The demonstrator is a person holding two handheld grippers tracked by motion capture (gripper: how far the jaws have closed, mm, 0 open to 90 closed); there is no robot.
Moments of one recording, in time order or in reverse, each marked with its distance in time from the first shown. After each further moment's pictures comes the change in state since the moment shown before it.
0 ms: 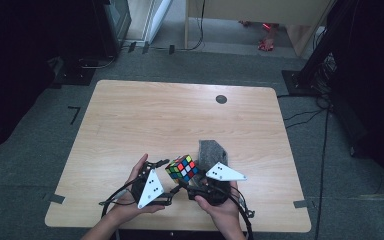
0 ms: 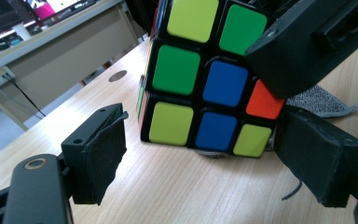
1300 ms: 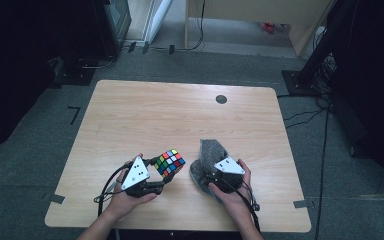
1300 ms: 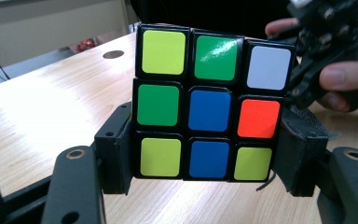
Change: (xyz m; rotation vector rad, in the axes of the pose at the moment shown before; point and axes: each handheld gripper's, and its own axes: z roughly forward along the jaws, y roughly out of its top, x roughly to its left) left arm 0.036 -0.012 -0.007 0.000 -0.078 -0.296; right arm -0.073 -0.035 0.018 0.169 -0.451 -0.177
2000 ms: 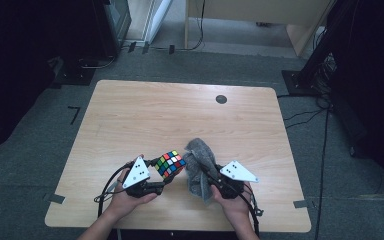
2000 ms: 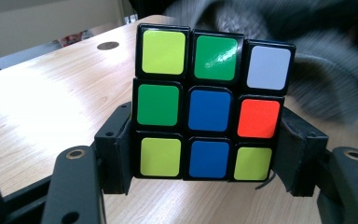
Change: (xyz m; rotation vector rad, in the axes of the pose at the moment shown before) left arm -0.002 -0.004 0.004 0.028 -0.019 0.001; right arm 0.014 0.024 -0.048 -0.277 0.237 0.096
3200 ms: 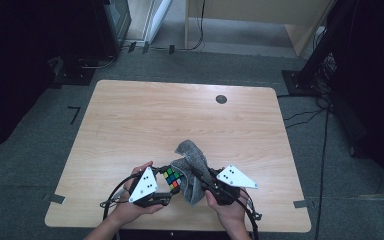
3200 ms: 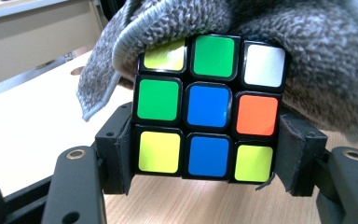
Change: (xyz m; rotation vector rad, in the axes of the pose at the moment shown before) left arm -0.027 0.008 -0.001 -0.047 -0.063 0.095; right arm 0.023 0.010 -0.008 -0.047 0.076 0.030
